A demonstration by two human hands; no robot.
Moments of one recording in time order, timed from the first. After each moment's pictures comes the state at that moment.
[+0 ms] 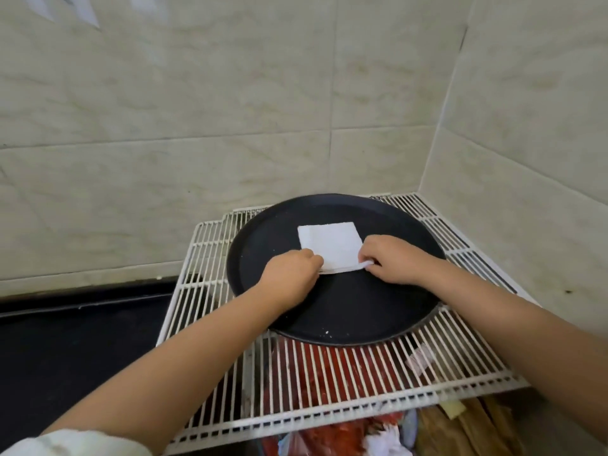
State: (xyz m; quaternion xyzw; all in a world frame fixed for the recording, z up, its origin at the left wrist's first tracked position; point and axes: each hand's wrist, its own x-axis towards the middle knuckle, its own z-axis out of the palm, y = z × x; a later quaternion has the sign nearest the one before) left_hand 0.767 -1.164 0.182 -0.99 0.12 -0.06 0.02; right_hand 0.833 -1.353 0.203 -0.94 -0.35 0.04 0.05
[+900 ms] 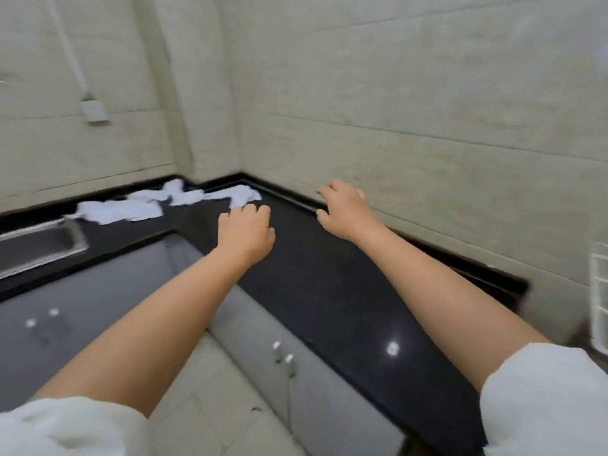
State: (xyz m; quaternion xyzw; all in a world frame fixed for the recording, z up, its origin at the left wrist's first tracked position) left_hand 0.168 -0.815 0.250 -0.84 -0.51 -0.15 0.12; right_hand 0.339 -0.859 0.270 -0.73 -0.65 -0.10 0.19
